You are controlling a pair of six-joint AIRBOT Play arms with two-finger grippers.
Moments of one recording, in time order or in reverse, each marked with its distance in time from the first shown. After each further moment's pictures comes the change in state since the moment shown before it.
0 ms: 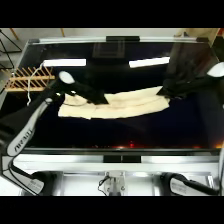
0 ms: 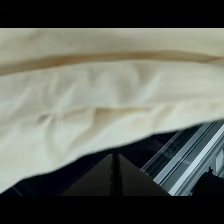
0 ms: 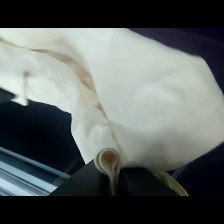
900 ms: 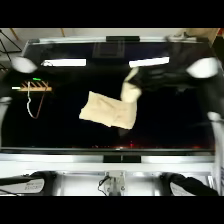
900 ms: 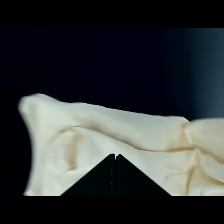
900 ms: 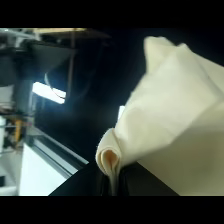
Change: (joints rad) left arm 0.315 0.322 -0.008 0.290 0.052 -0.068; right arm 0.364 0.012 0.000 0.219 -0.340 0.133
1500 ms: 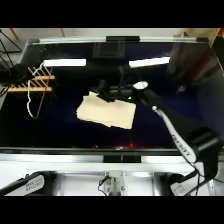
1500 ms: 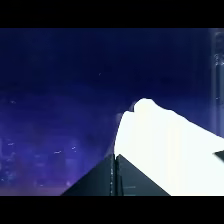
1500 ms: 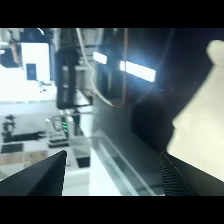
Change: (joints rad) left arm 0.318 0.228 -0.035 0.076 -0.180 0.021; right arm 0.172 -0.426 0.000 0.527 -0.189 -0.311
